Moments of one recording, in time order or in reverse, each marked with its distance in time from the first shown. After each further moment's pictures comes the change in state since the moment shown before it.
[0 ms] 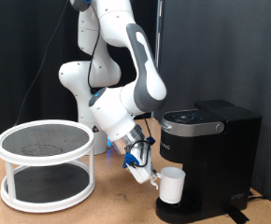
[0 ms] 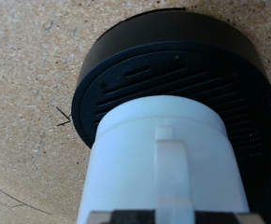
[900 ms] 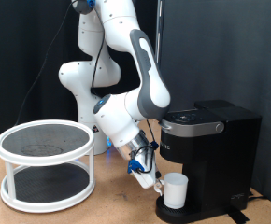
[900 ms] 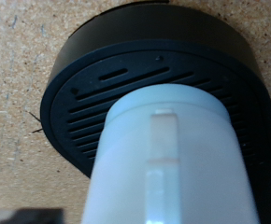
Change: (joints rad) arm -0.004 0.039 0.024 0.007 0.045 -0.005 -0.052
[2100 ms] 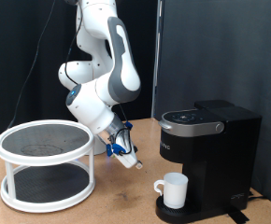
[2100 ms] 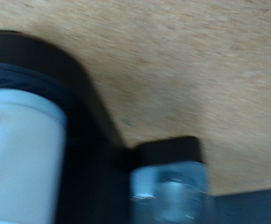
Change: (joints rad) arm -0.109 -0.245 -0.092 -0.222 -0.269 -0.332 -0.046
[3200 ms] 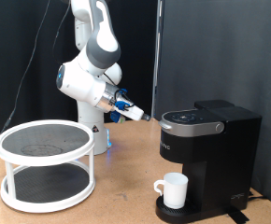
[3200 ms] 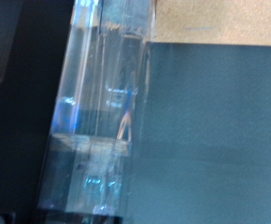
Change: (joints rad) arm -0.034 -0.356 -0.090 -0.126 0.009 -0.378 -0.118
